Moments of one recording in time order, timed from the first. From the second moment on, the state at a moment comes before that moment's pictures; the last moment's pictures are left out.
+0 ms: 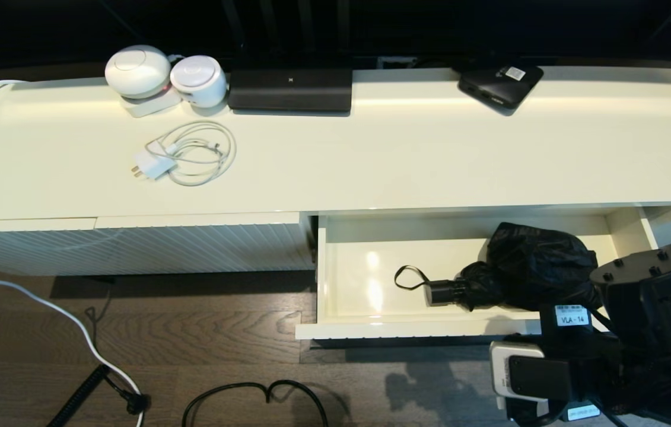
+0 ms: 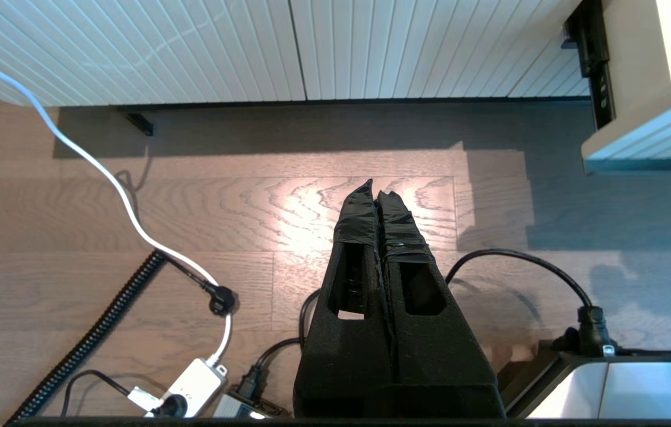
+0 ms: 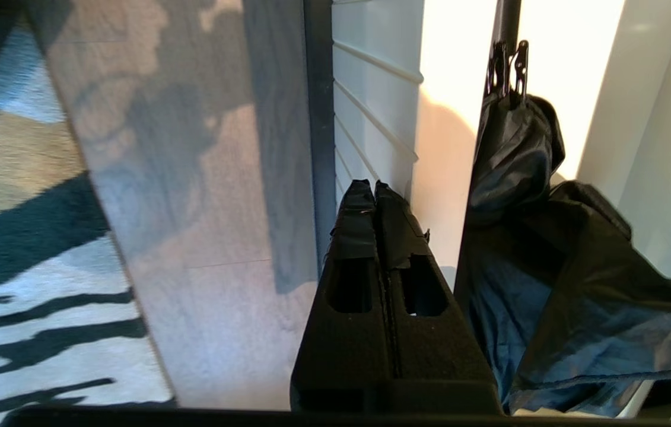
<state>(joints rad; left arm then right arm) 0.00 0.00 0.00 -0.01 0.00 -0.01 0.63 1.44 -0.65 -0.09 -0.26 -1.10</state>
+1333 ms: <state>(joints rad) 0.00 0.00 0.00 -0.01 0.00 -0.01 0.54 1.50 -0.62 -0.53 -0.21 -1.35</state>
